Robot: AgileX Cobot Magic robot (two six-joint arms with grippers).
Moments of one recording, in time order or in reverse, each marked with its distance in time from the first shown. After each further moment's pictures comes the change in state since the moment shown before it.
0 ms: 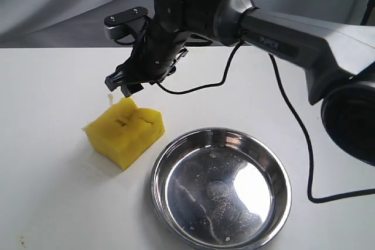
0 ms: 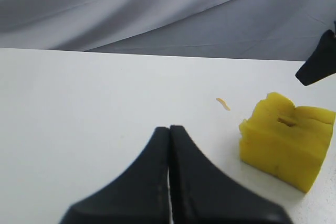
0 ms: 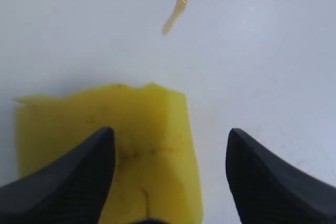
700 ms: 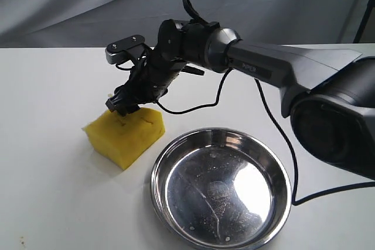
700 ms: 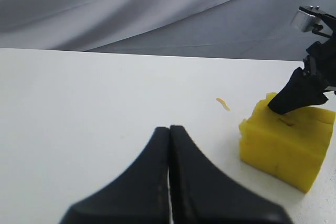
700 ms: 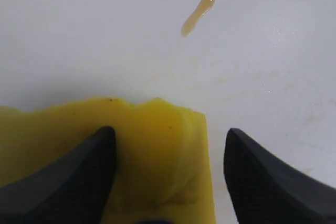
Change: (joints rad) left arm 0.000 0.000 0.000 0.000 0.000 0.000; right arm -0.018 0.134 0.000 0.166 -0.124 -0.182
